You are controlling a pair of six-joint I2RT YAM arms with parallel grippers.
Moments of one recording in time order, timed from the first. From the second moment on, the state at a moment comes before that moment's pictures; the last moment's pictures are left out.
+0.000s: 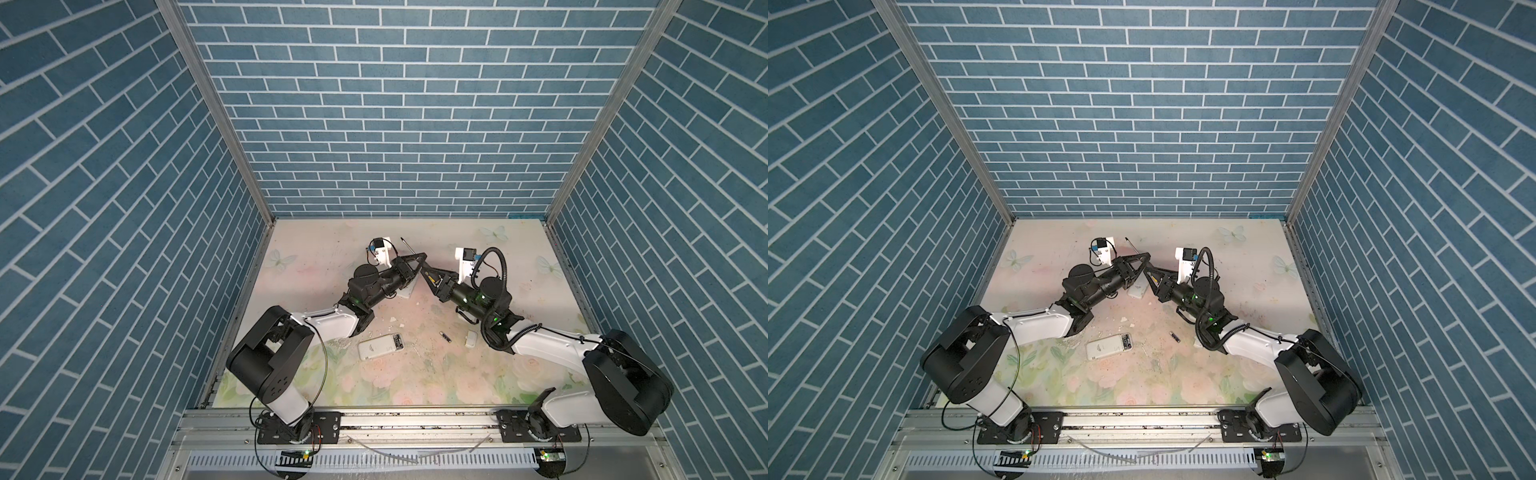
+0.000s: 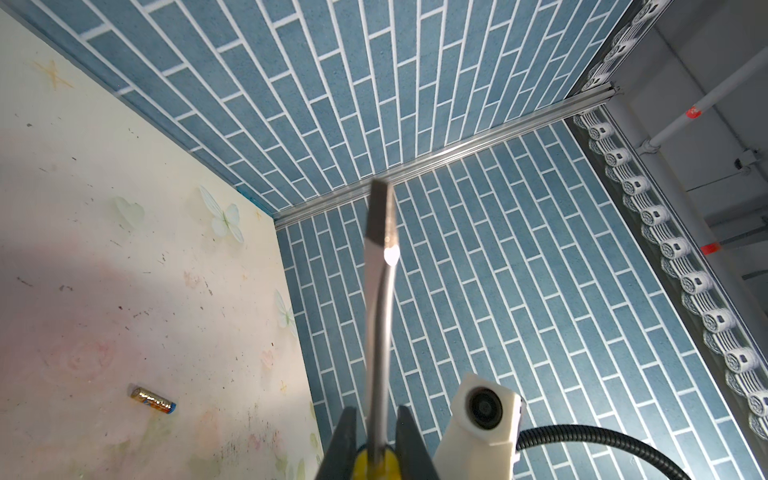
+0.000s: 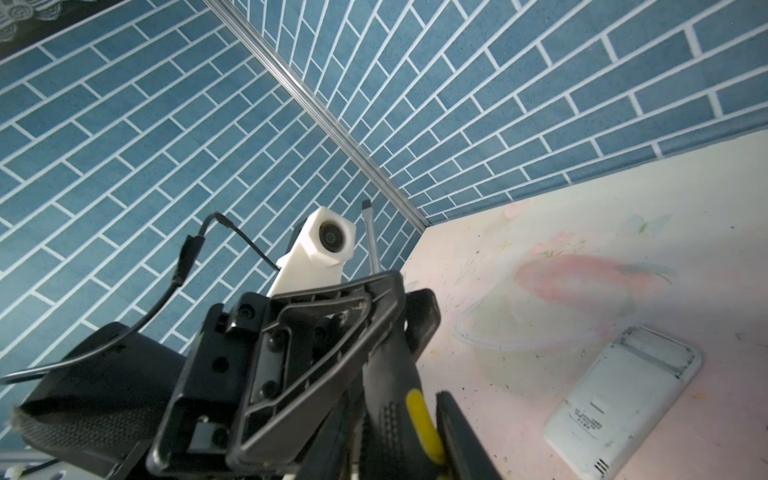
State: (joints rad) left arm -0.64 1.63 0.76 0.99 0.29 -1.28; right arm 0.71 1.40 0.60 0.84 -0.24 0.77
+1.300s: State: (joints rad) left arm -0.69 1.61 0.70 1.05 0.23 -1.32; right arm 0.70 1.31 0.60 0.67 -0.27 0.72
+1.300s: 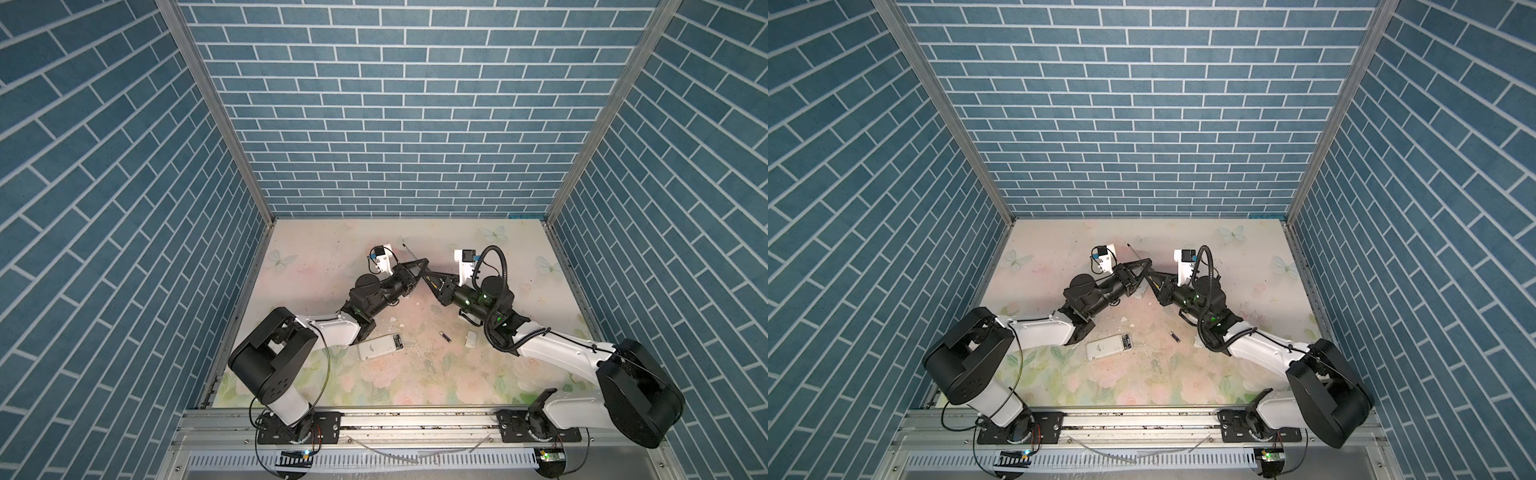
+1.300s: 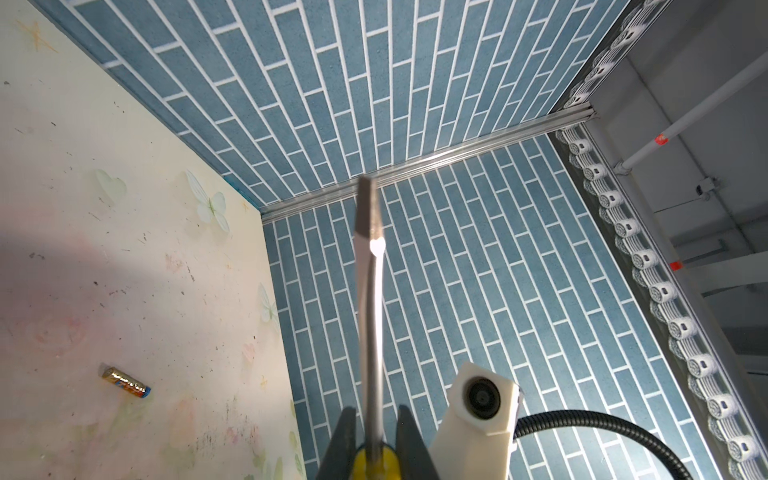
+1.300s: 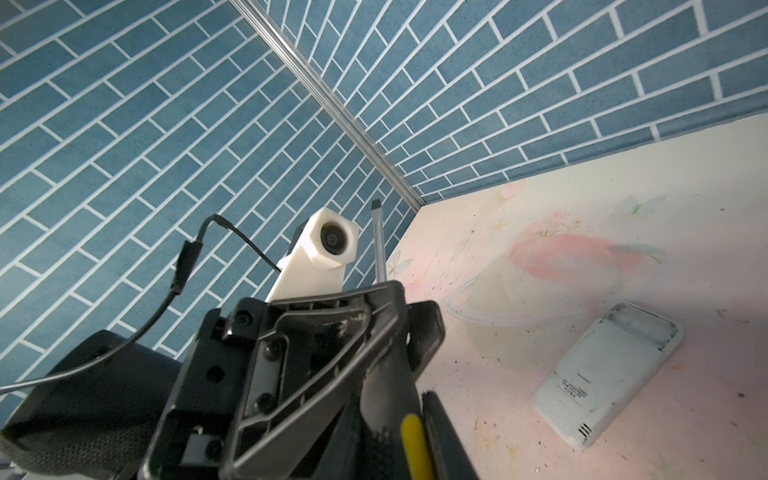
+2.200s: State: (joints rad) left arm -0.58 1.10 0.62 -0.08 0.14 -0.79; right arm 0.77 1.13 1.01 -0.55 -0.11 0.35
